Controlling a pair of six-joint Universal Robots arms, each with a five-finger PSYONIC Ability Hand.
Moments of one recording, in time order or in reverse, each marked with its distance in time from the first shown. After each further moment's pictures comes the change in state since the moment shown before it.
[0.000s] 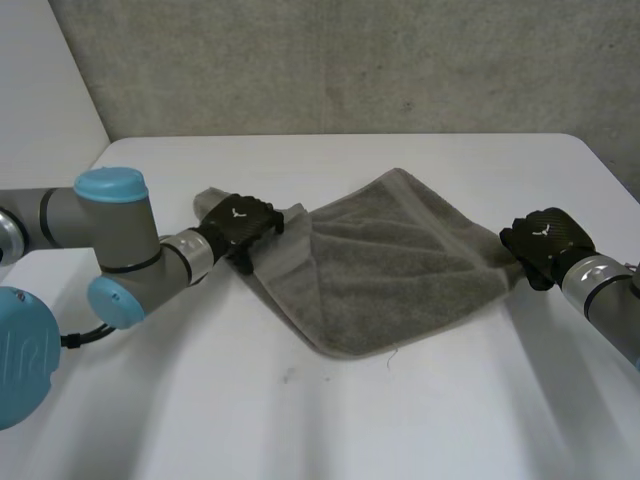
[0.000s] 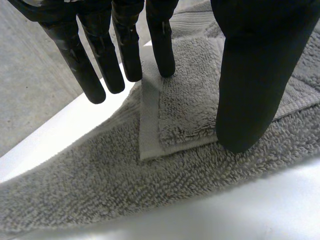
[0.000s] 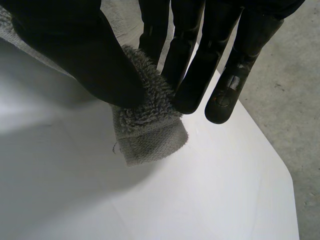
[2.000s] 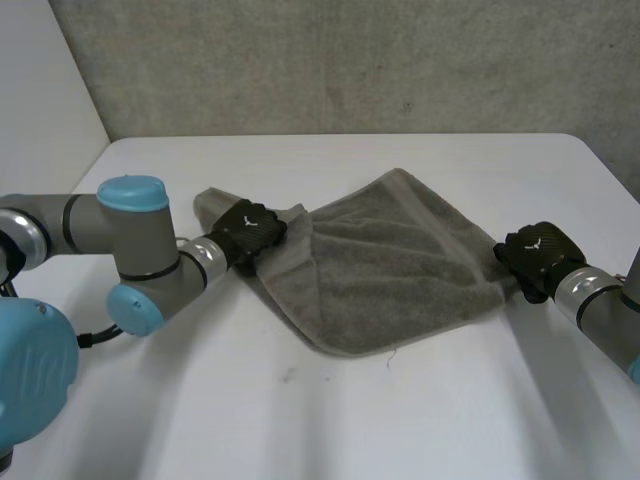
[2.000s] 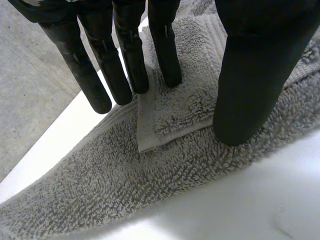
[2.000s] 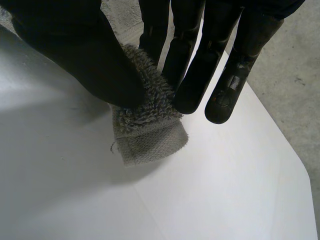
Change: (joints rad) left arm -0.049 -0.027 0.014 0.005 -0.084 0.165; right arm 0.007 0.039 0.009 0.003 0.002 -0.039; left_hand 0.151 0.147 0.148 0.145 0.143; right_hand 0.000 0.000 0.000 0.000 0.002
